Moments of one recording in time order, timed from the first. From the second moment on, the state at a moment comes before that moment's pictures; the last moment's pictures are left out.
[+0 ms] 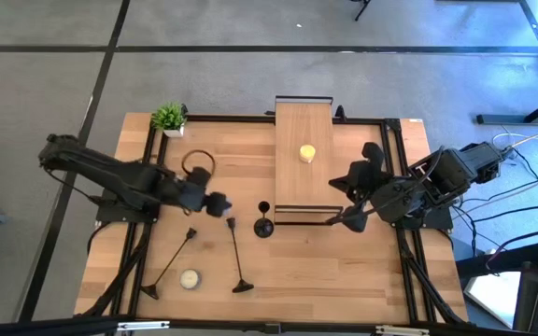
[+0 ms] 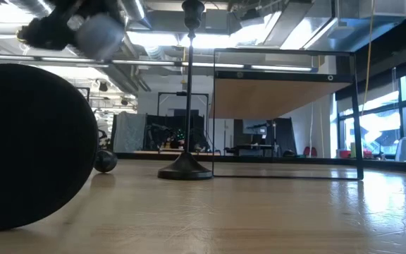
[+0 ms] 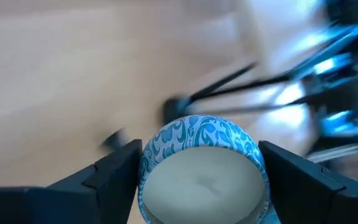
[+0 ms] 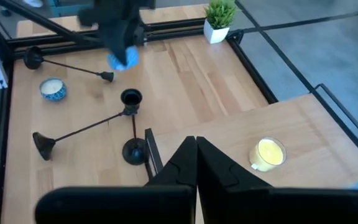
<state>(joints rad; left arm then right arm) -0.29 1.06 0.92 -0.68 -0.34 -1.44 0.52 1.48 1.96 -1.36 0.68 0.54</state>
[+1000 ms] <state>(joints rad) 0.01 1.27 1.16 -0.19 0.07 -1.17 0.36 1.59 1.96 -1.27 0.32 0.38</state>
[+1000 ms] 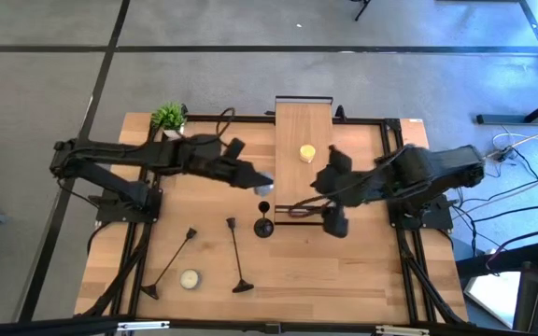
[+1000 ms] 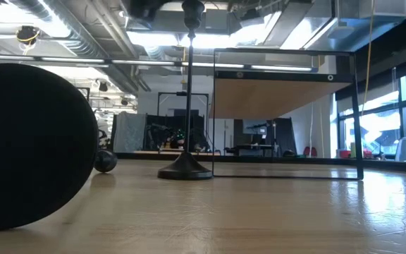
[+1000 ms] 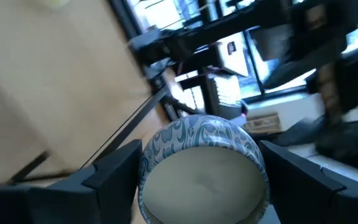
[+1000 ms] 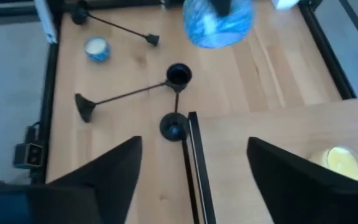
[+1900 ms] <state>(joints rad) 0.05 1.41 1.32 -0.28 0.18 -1.06 0.31 1.72 2.06 -1.25 0.39 0.37</state>
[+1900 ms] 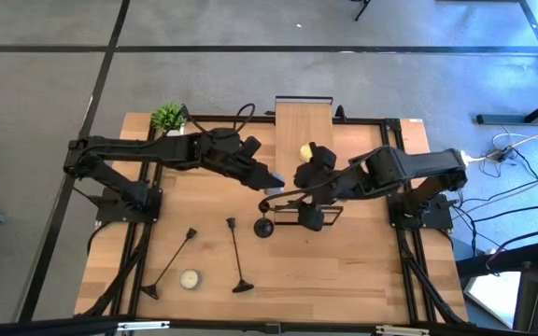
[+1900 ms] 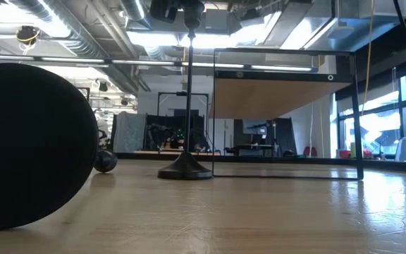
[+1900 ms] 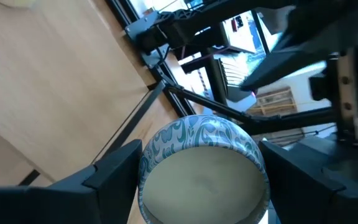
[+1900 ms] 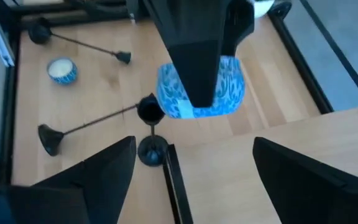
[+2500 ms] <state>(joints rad) 0.05 1.41 1.32 -0.26 0.20 -1.03 0.30 1.79 2.06 -1.18 0.47 0.33</state>
